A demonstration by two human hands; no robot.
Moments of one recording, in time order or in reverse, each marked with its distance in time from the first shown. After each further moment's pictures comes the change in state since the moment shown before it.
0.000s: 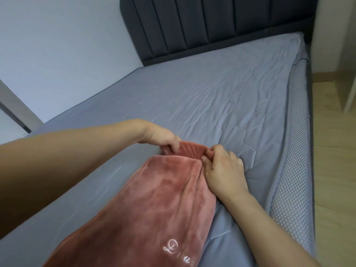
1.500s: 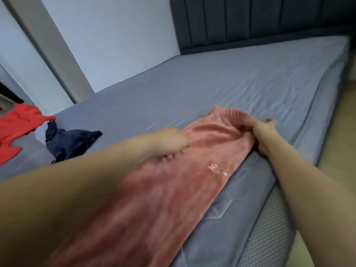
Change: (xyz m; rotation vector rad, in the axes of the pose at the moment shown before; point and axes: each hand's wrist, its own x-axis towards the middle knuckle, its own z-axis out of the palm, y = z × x) left_hand -0.167 -0.024 0.136 -0.273 0.459 -0.268; right_hand -0.011 -0.022 -0.044 0.970 0.015 0.532
